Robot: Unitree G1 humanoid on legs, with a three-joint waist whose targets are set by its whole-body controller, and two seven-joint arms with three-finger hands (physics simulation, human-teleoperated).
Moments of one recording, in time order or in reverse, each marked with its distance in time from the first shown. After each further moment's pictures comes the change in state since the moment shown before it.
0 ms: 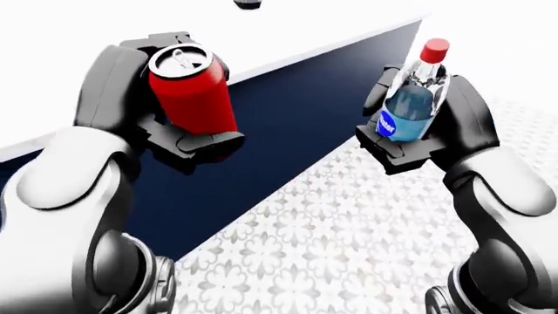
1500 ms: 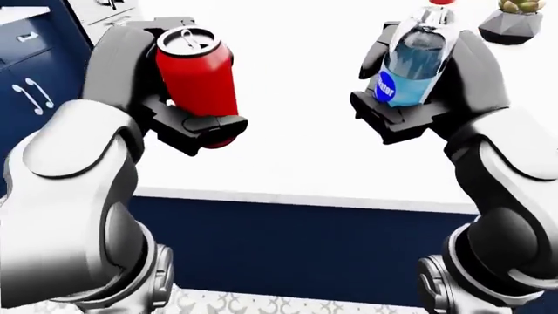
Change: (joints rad) left arm -0.085 0.024 -0.054 0.101 0.055 0.000 -0.026; right arm -0.204 0.014 0.008 0.082 -0.017 0.063 -0.003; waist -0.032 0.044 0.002
